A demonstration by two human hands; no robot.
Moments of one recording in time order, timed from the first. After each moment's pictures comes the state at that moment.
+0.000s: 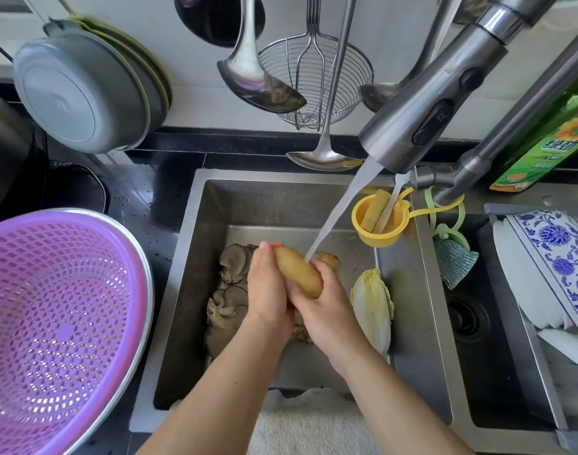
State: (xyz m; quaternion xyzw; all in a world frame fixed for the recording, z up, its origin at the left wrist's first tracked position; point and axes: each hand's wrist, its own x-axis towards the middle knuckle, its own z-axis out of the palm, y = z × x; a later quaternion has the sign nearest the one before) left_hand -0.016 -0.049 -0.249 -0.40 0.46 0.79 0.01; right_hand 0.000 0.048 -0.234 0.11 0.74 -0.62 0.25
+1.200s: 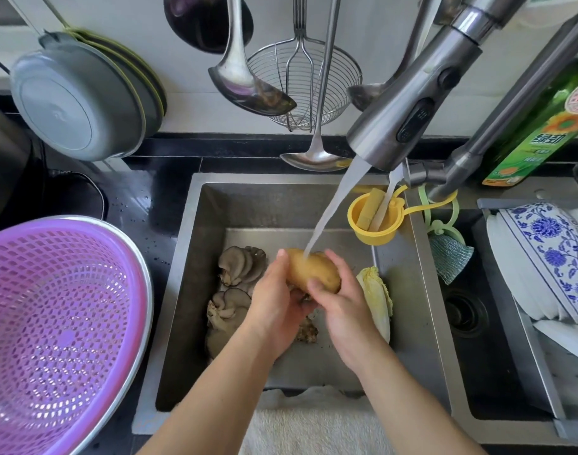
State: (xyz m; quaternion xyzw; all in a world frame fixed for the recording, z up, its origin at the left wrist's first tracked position) left_hand -0.004 -0.049 -0.249 -0.35 0.41 0.83 0.16; right_hand -0.001 0.068 -0.253 0.14 0.63 -0.74 0.19
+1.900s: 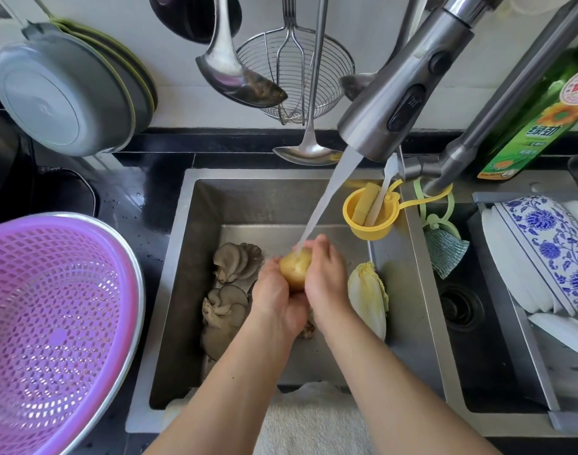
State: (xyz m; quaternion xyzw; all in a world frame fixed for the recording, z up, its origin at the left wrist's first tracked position) left_hand -0.027 -0.030 -0.266 -0.50 0.21 0.84 0.08; right_hand -0.039 0.029 -0.259 0.26 0.70 -0.66 0.10
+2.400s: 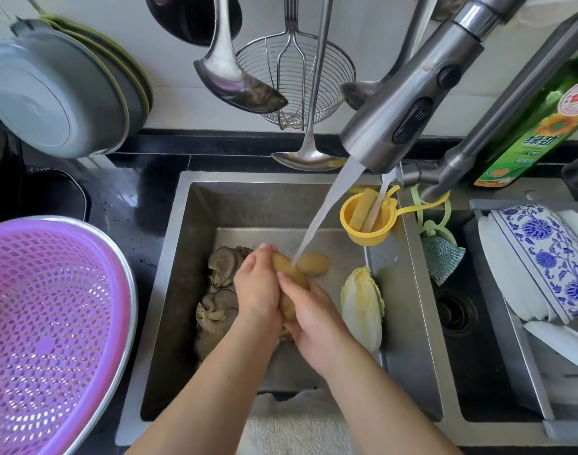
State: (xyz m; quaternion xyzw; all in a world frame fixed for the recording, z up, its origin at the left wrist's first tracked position) left_hand -0.025 -0.047 -0.254 -0.45 0.48 0.76 0.00; right_hand -0.005 0.034 -0.256 0.26 0.55 -0.73 0.32
